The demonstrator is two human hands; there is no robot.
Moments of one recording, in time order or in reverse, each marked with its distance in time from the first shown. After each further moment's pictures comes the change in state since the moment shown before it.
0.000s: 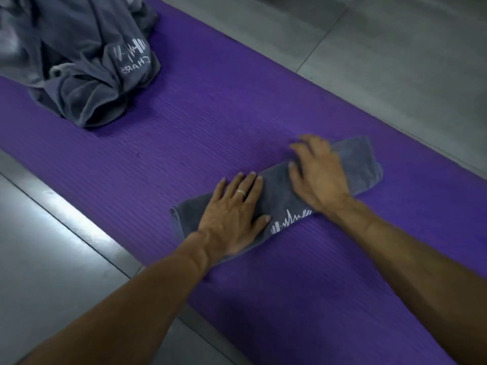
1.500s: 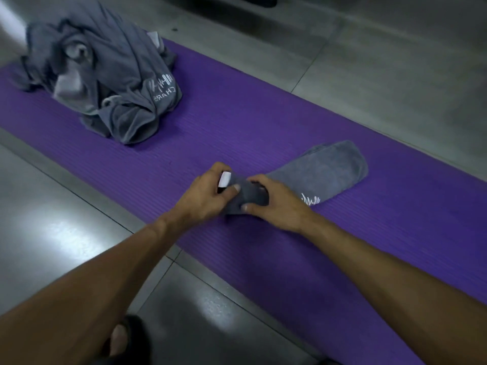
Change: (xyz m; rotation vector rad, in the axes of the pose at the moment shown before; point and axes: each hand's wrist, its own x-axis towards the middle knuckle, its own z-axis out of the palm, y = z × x) left_hand -0.056 -0.068 -0.071 -0.771 0.171 -0.125; right_hand -0.050 -0.125 -0.046 0.693 -0.399 0.128
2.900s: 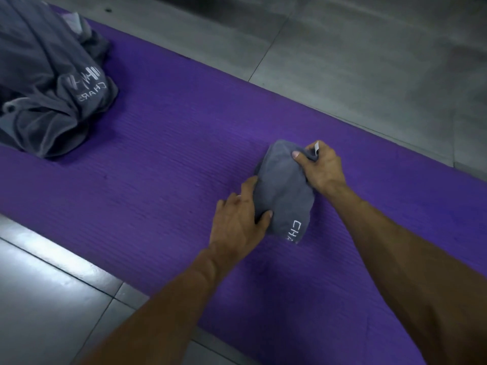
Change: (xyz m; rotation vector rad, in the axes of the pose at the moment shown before) left_hand 0.027 0.062 0.145 0.283 -0.003 0.023; right_hand 0.029 0.152 -0.117 0.030 0.637 0.456
